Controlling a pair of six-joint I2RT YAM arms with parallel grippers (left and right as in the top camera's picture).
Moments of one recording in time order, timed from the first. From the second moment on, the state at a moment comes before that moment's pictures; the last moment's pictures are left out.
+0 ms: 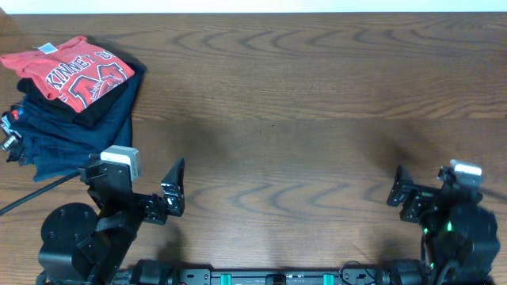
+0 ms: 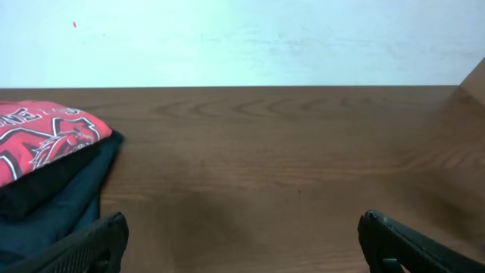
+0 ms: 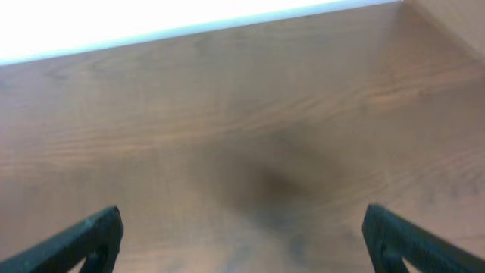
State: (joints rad) left arm -0.13 0.52 1.03 -0.87 0.15 -0.11; right arm 0.05 0.33 0.68 -0.80 0.17 0.19
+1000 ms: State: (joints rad) left arm -0.13 0.52 1.03 -0.87 0.15 -0.11; right arm -0.01 0.02 0.01 -0.07 -0.05 0.10
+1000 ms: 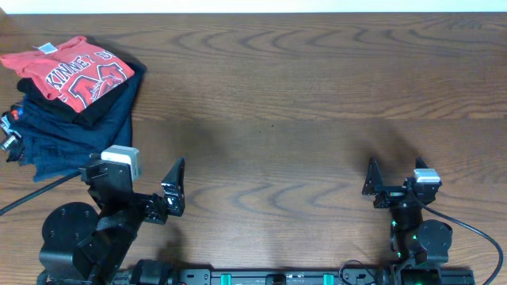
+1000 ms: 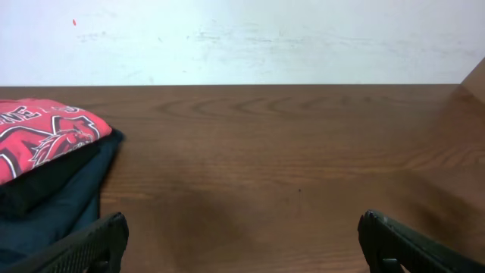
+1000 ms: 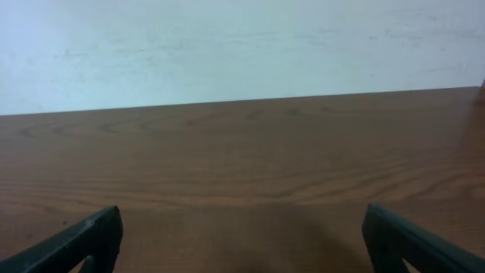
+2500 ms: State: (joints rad) left arm -0.03 0.01 0.08 -0.15 0.05 -0.07; right arm -0.01 0.02 0.01 -0.07 -0.05 0.10
